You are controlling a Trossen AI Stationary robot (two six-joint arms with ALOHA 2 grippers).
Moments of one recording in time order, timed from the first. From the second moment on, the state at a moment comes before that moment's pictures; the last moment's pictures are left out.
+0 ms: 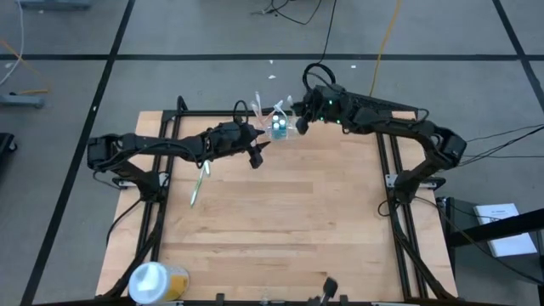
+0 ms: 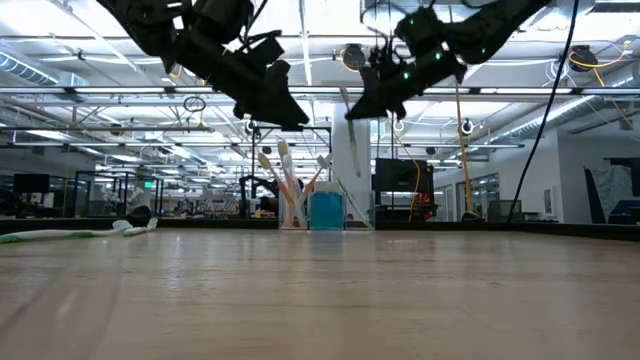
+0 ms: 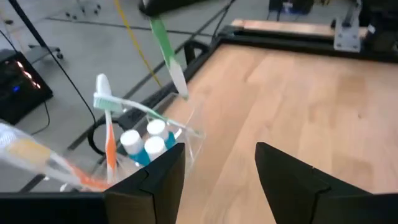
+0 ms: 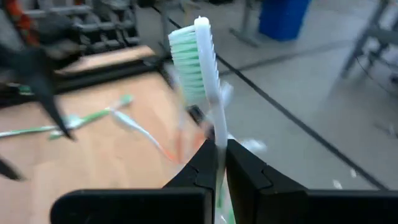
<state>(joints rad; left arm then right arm) 0.28 1.46 0.84 0.24 -0.18 0.04 -0.59 1.53 1.04 0.18 -0.10 -0.05</state>
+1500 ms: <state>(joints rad) 0.31 1.53 0.84 0.27 -0.19 0.05 -0.66 1.64 1.04 0.06 -0.15 0.03</state>
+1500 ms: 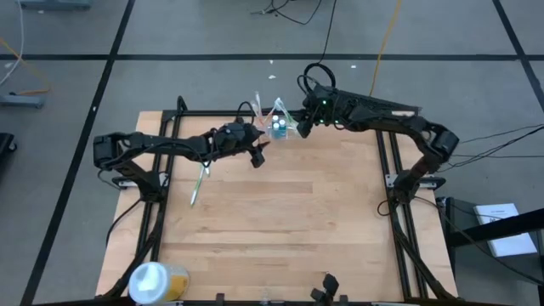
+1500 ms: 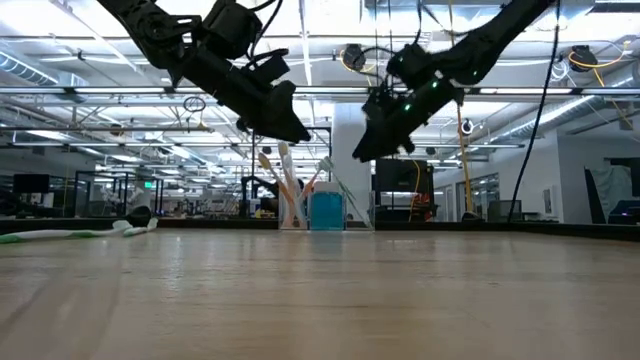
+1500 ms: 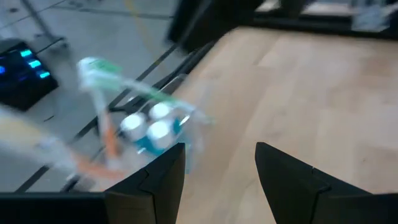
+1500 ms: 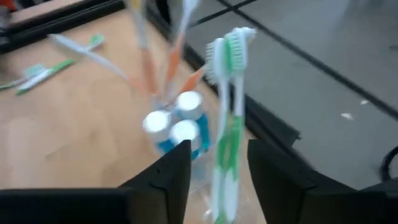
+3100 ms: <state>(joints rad) 0.59 1.63 0.64 -0.40 -0.65 -0.90 -0.42 1.19 0.47 0.62 -0.13 0.07</state>
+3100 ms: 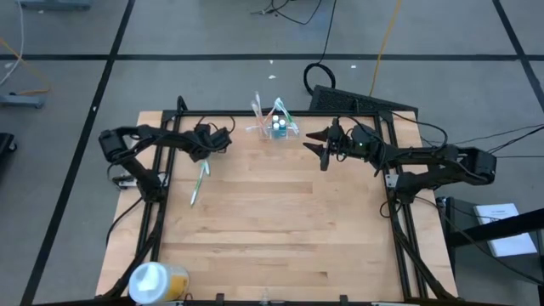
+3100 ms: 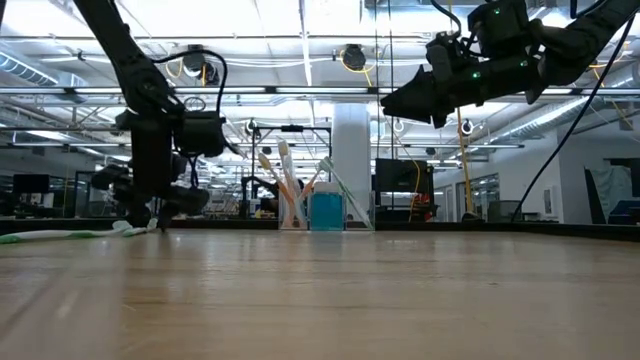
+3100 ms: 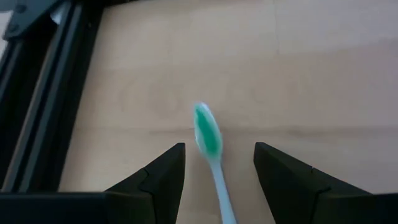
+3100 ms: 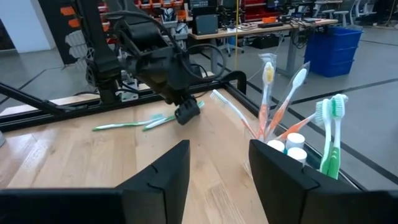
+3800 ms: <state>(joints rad) 0.56 1.69 0.64 -0.26 -0.55 -0.79 -0.42 1.19 0.47 0.62 -0.13 0.09</state>
